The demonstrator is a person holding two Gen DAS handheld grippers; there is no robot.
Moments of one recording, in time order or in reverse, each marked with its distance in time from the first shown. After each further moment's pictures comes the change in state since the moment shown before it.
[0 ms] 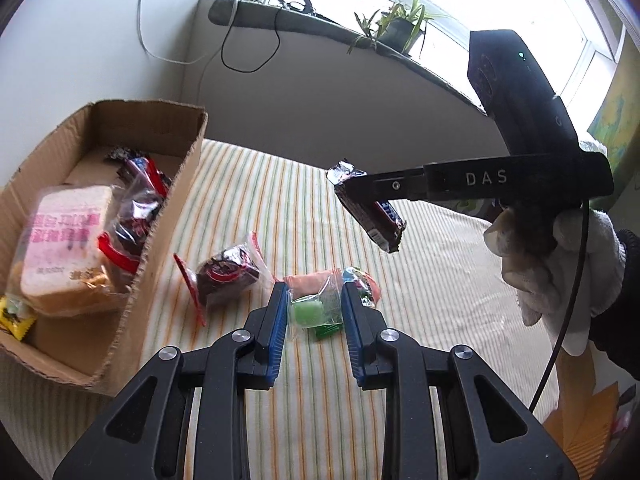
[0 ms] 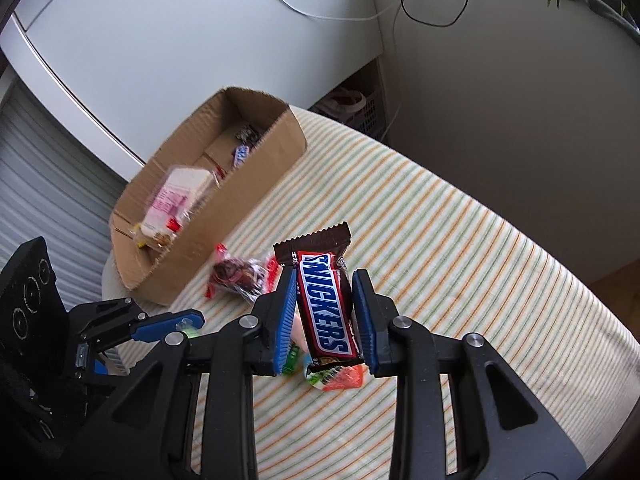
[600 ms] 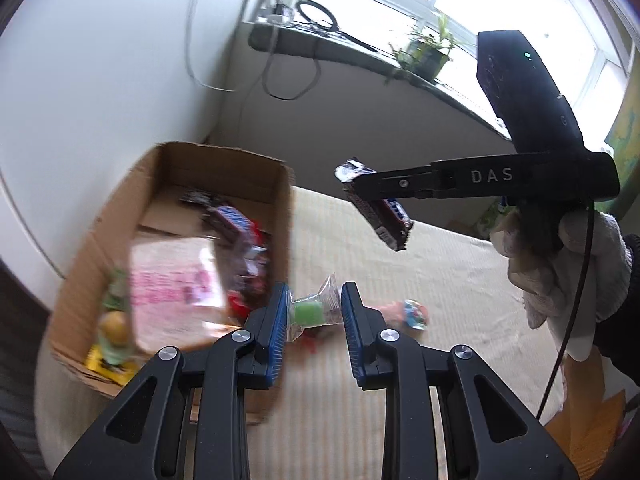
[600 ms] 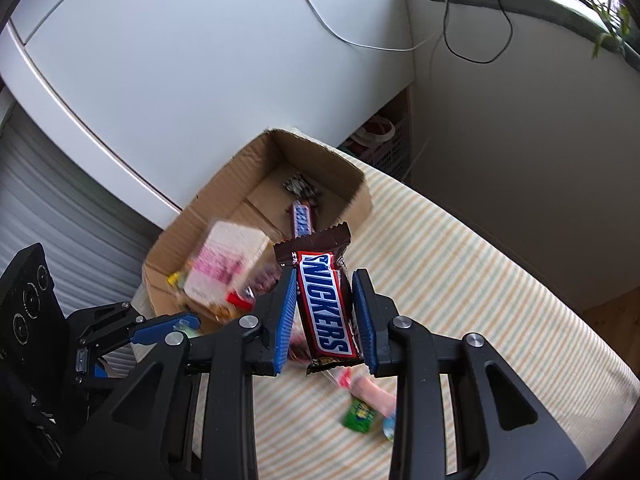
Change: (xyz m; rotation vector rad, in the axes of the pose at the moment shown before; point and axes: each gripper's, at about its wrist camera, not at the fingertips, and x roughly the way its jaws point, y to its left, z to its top) left arm -0.047 0.068 0.035 -0.016 -0.029 0.073; right arm 0.017 0.072 0.067 -0.017 -0.025 0.013
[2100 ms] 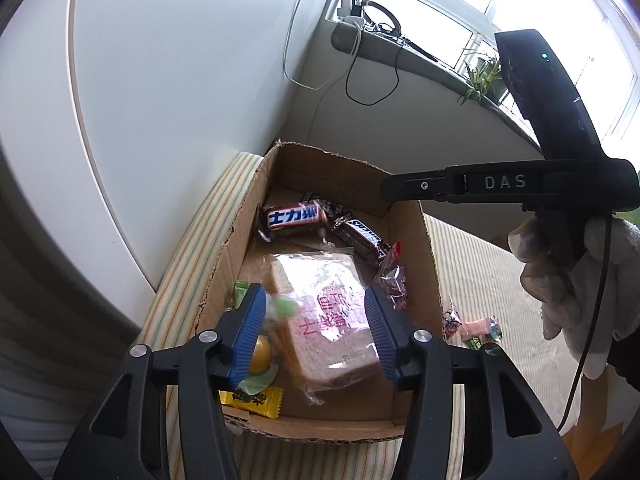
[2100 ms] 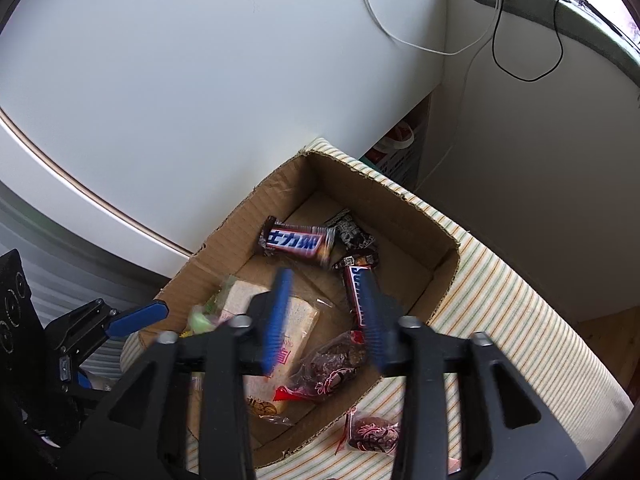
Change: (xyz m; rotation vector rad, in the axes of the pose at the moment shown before) left arm -0.011 0.096 0.015 -0.090 0.017 0.105; right arm 0.066 0.062 0.057 -0.019 0.040 -0.069
